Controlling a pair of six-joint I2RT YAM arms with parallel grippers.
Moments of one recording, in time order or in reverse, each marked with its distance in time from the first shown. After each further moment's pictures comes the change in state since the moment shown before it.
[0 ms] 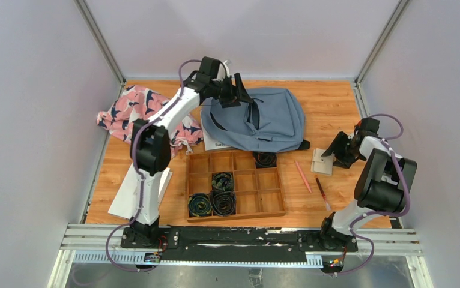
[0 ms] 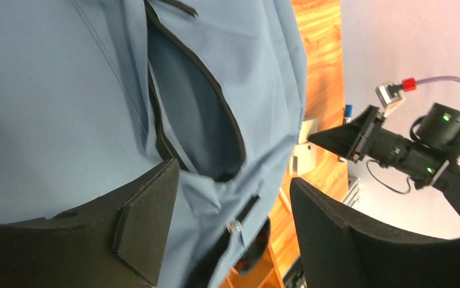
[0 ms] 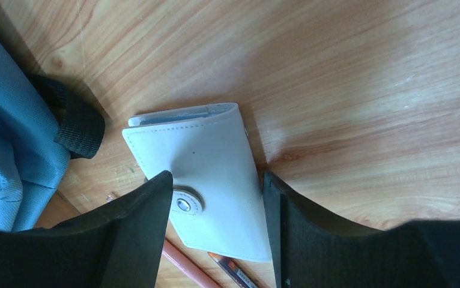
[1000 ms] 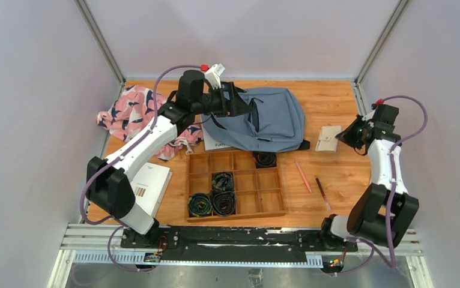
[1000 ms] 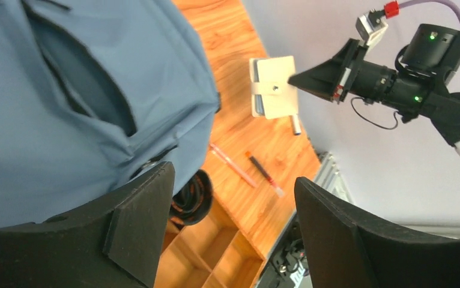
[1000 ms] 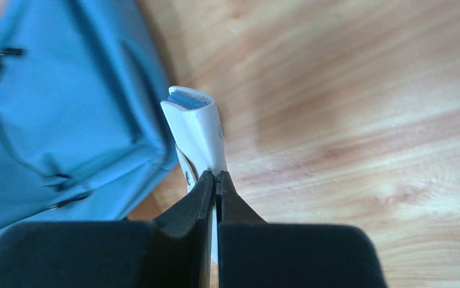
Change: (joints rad) left arm -0.097 -0.614 -0.572 0.247 -0.068 0.023; right arm -0.002 -0.259 0.088 -0.068 -0.005 0.055
